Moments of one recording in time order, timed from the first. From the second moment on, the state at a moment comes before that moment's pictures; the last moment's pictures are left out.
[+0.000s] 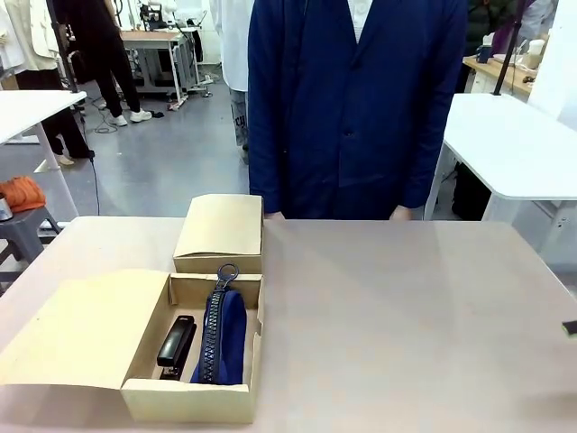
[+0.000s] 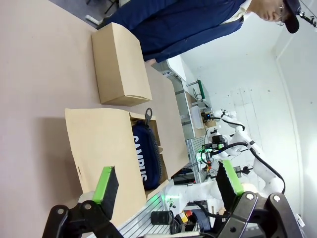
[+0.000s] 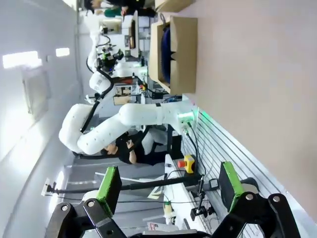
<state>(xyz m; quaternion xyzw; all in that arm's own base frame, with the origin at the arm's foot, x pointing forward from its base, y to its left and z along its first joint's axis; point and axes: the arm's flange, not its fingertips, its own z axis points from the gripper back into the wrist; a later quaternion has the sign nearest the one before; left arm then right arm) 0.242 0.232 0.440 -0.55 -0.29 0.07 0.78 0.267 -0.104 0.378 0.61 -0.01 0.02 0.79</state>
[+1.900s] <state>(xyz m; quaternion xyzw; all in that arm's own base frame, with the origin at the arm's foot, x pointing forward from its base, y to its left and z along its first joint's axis) 0.262 0.140 0.465 -0.48 -0.28 -0.12 0.82 0.272 -0.090 0.419 0.60 -0.03 0.02 0.80</state>
